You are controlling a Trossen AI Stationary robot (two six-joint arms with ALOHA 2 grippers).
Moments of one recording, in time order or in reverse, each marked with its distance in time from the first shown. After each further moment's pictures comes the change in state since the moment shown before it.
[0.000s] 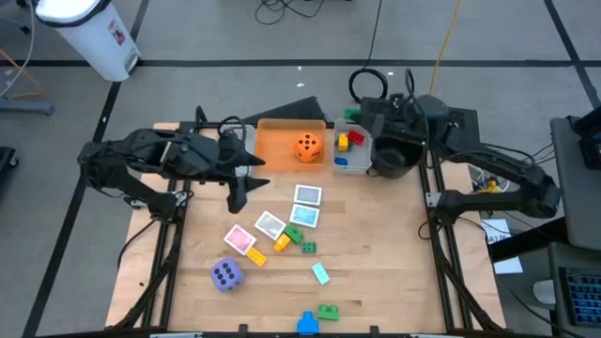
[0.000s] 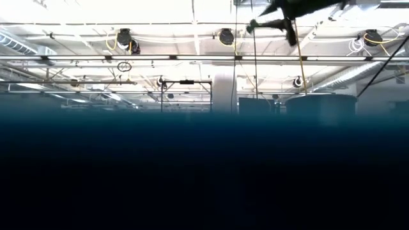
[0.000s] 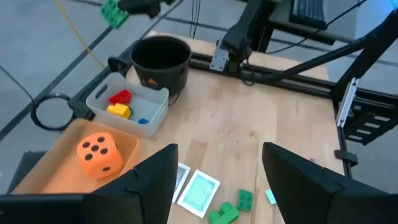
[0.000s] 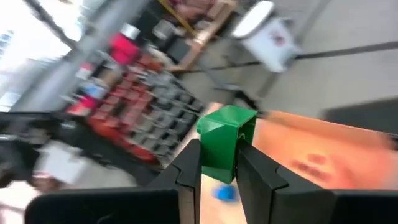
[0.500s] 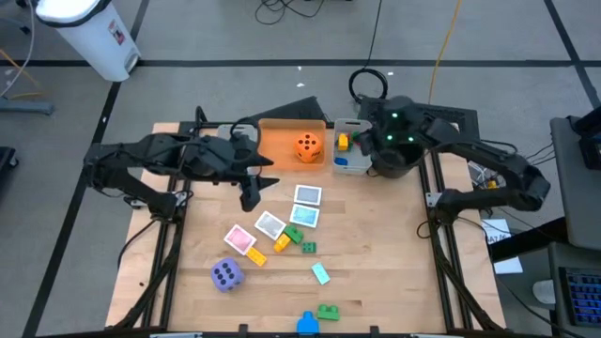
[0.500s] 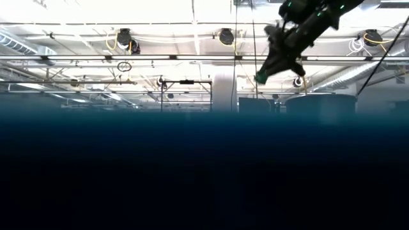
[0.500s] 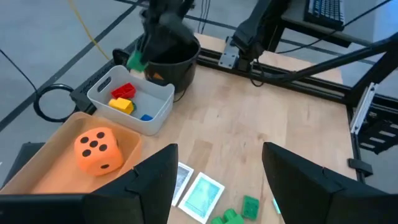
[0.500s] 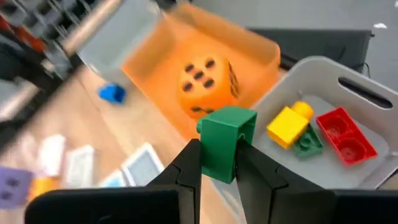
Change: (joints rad) left arm 0.046 0.002 -0.101 0.103 0.017 -0.008; right arm -0.119 0.178 0.000 -0.350 -0.074 -0.426
